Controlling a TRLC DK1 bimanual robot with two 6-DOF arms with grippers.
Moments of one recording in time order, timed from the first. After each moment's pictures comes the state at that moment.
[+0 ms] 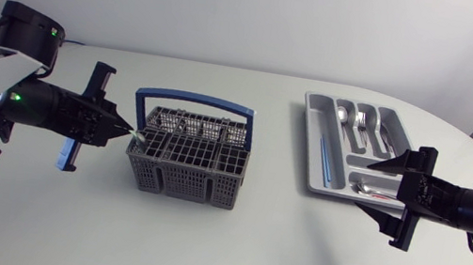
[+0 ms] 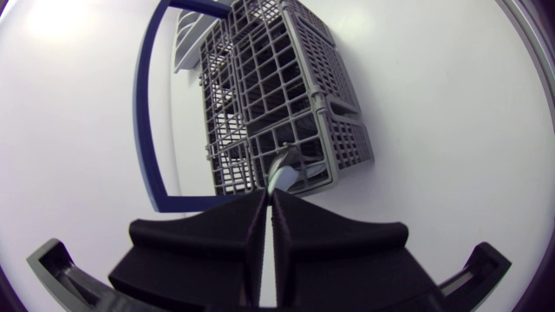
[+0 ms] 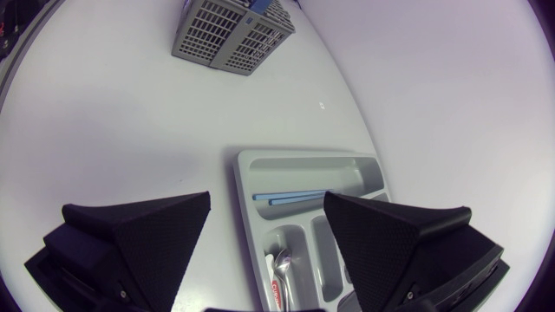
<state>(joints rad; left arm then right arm) -0.15 1.34 0.84 -0.36 0.31 1.73 -0.22 1.35 0.61 -0.14 -0.63 -1.46</state>
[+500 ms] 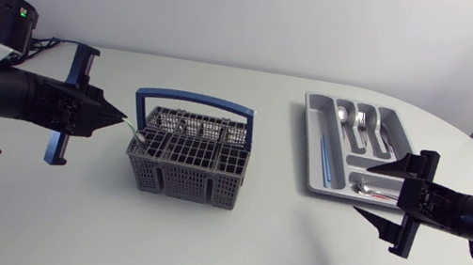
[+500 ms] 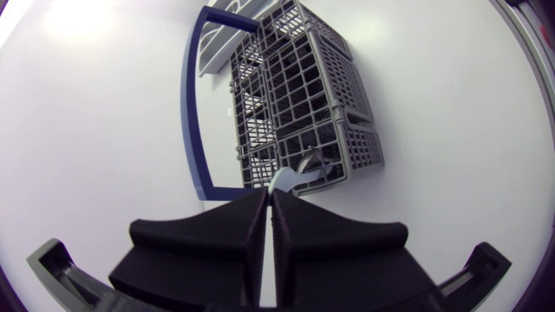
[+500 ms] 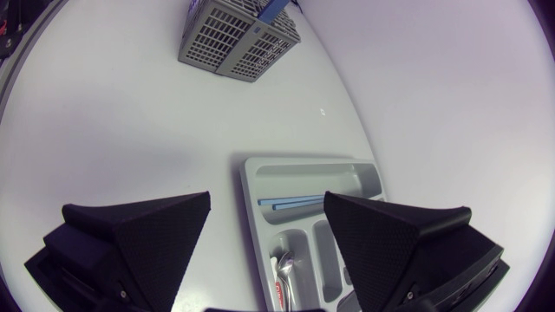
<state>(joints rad) -0.13 1.23 0.85 -0.39 0.35 1.70 -0.20 1.28 0.56 -0.15 -0.63 -1.46</state>
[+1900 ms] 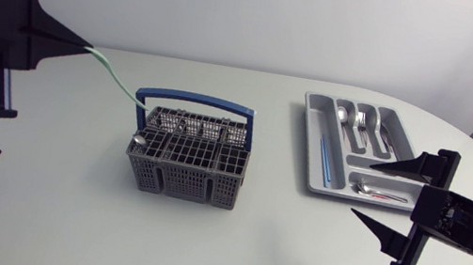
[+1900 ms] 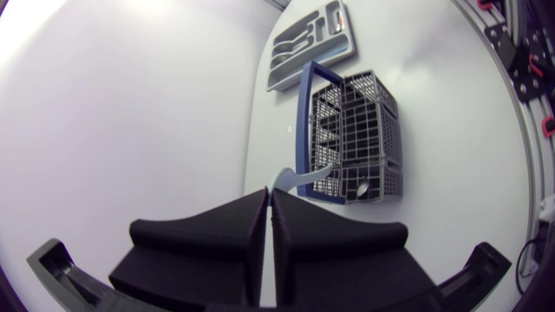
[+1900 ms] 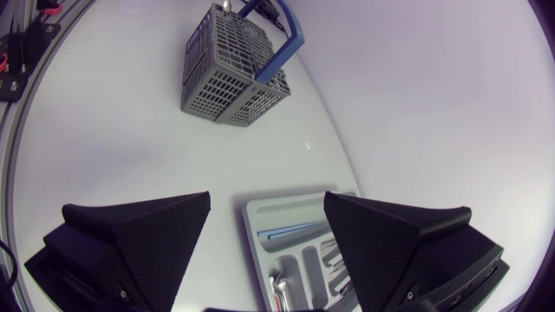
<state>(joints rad) -0.09 1.05 1.14 -0.68 0.44 1.44 -0.09 0.92 0.50 -0.26 -0.63 -1.29</state>
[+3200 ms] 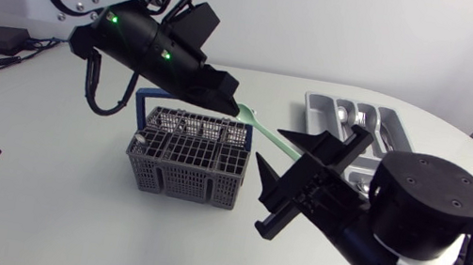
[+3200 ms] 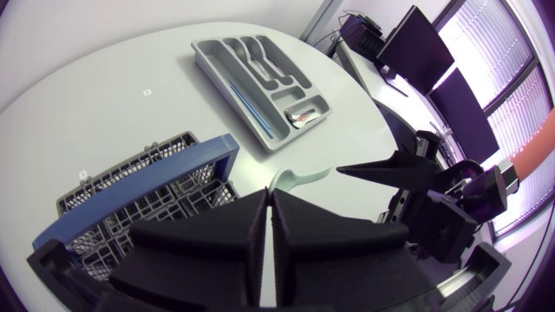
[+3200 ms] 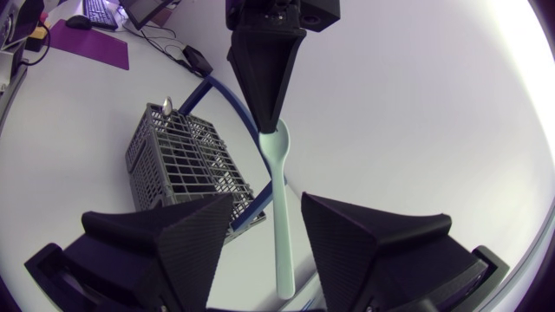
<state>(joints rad) -0.53 1.61 1.40 -0.64 0.48 -0.07 0.84 1.14 0.44 0.52 0.29 -0.70</state>
